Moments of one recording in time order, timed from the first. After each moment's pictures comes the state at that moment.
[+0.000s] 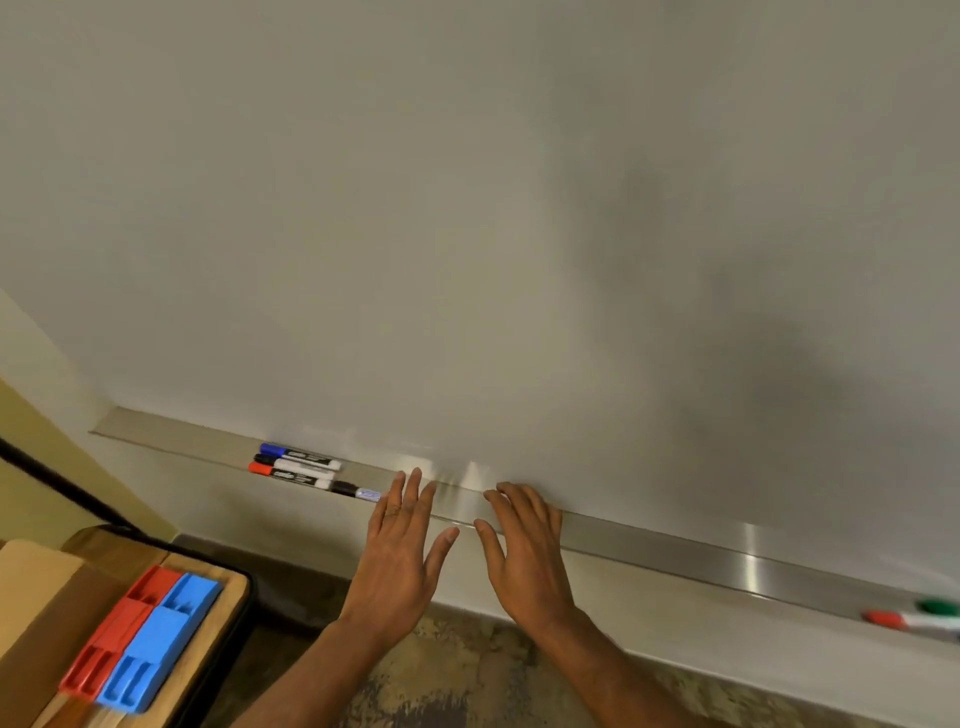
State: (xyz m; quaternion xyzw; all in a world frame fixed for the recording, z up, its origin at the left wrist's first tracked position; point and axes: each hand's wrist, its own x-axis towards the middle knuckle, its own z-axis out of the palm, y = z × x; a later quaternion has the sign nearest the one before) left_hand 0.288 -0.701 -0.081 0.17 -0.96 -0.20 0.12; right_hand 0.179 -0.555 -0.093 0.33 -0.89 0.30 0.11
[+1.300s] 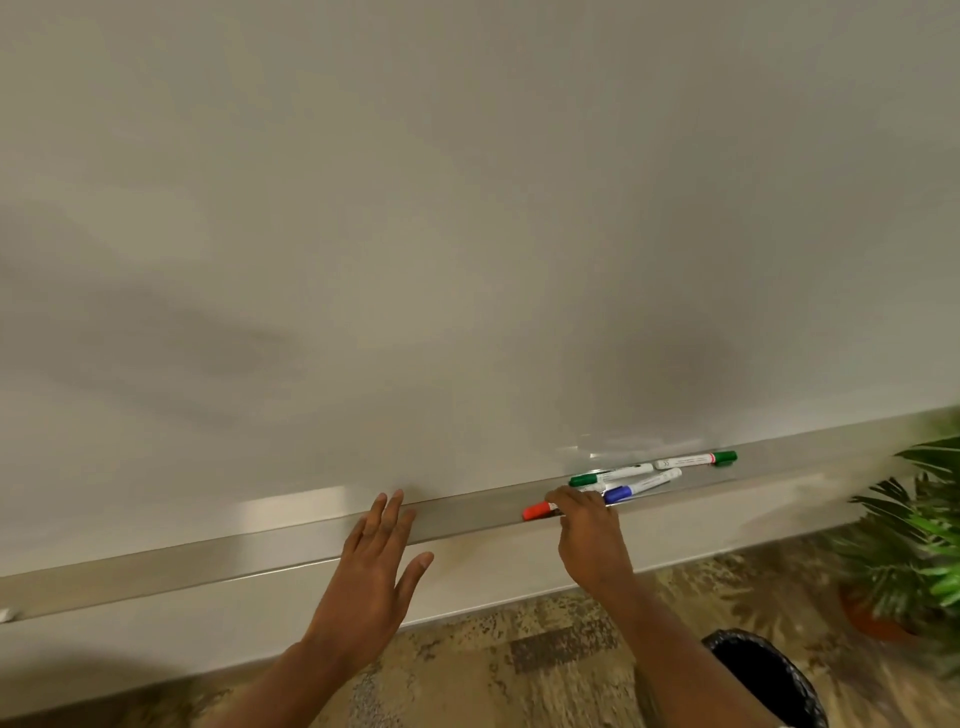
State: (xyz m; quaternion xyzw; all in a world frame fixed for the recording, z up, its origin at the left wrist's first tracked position) left_hand 0.120 -0.357 -0.107 -0.05 -0.97 -0.21 0.05; right_hand 0.009 -0.069 -0.133 0.10 -0.98 0.19 0.02
